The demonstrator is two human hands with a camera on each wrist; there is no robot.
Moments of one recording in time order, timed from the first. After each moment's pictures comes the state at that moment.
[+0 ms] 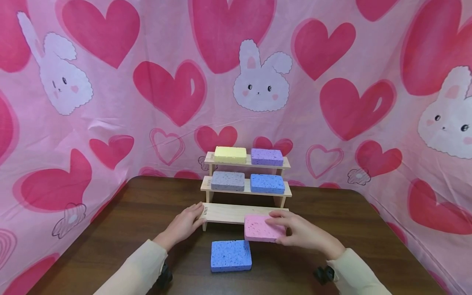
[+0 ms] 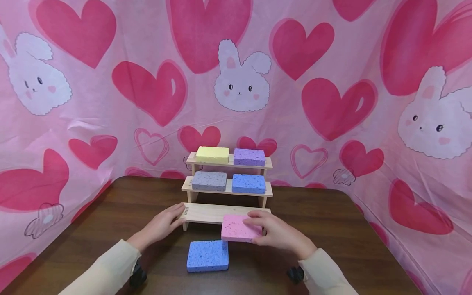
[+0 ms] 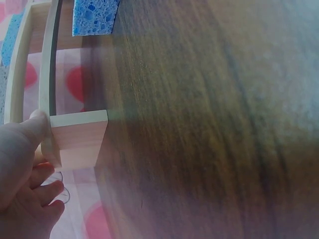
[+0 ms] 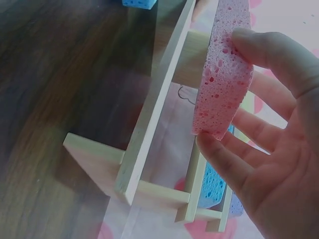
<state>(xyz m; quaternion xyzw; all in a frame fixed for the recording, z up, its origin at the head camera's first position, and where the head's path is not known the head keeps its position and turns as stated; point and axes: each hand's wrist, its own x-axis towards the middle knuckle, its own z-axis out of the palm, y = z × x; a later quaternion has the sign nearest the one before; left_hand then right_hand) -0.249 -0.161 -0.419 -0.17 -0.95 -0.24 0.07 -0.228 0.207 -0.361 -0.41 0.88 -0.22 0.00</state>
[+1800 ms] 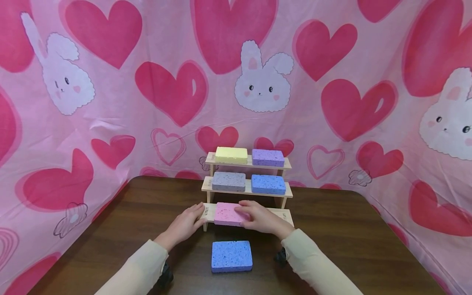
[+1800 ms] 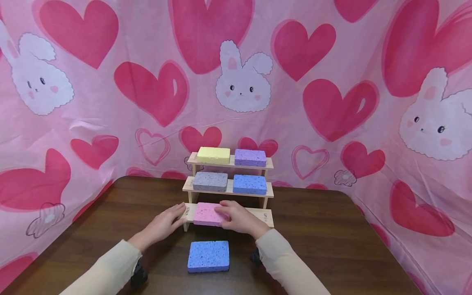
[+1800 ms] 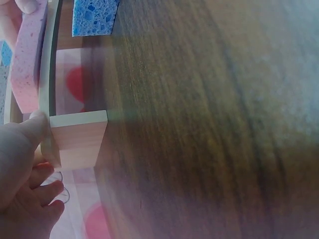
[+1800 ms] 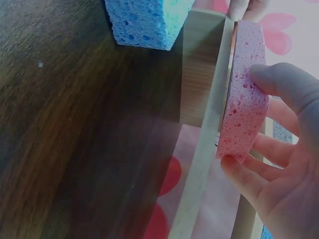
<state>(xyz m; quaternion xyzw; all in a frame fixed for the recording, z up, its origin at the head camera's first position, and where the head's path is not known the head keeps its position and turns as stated) -0.247 -0.161 -0.419 -0.18 -0.95 -0.24 0.08 -0.277 0.116 -0.378 -0.39 0.90 -0.20 0.02</state>
